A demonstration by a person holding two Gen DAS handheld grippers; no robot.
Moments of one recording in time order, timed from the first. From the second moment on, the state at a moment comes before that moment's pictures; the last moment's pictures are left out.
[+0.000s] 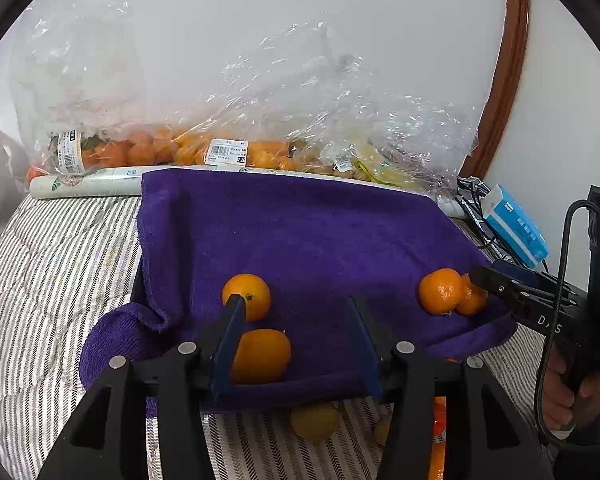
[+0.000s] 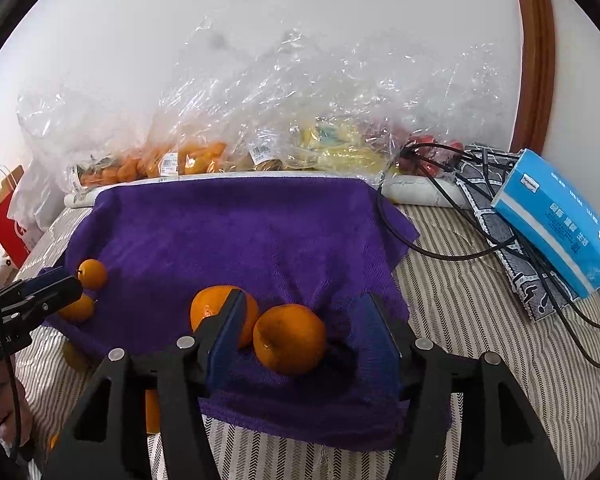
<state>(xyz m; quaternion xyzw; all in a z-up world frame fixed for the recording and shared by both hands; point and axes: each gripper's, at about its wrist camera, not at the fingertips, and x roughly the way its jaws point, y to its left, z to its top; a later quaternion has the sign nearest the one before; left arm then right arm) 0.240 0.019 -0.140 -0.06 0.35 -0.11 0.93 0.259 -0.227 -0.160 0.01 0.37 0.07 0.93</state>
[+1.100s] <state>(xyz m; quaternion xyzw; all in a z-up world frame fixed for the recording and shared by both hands) 0.235 0.014 -0.136 -0.06 0.34 -0.12 0.93 0.255 -0.220 -0.157 0.00 0.36 0.08 0.93</state>
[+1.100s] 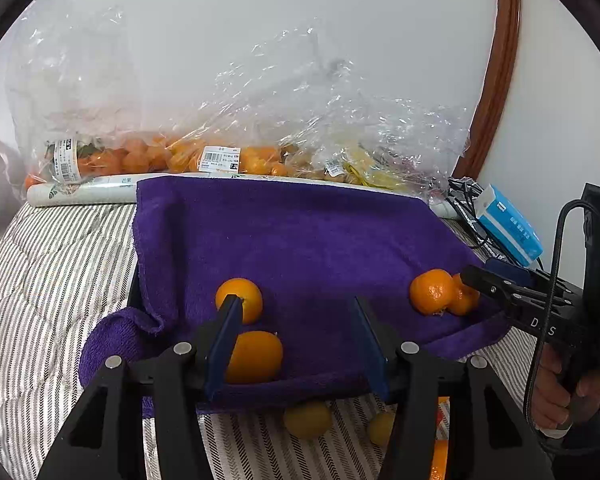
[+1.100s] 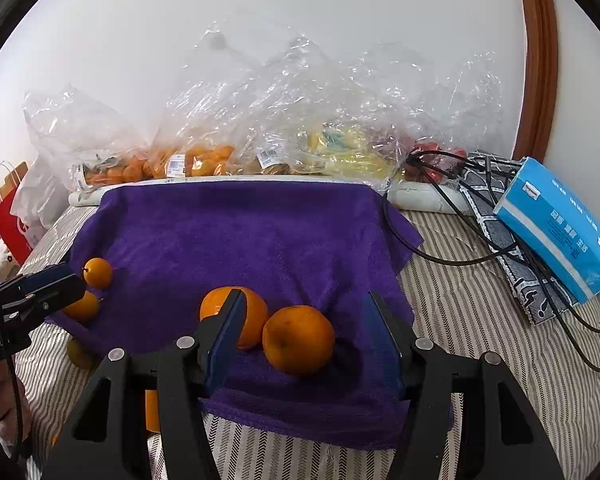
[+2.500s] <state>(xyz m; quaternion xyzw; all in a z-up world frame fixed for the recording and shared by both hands) 0.181 0.019 -0.132 -0.02 0.31 -0.10 0.95 0.187 -0.208 -0.131 0.04 0.34 0.11 0.93</state>
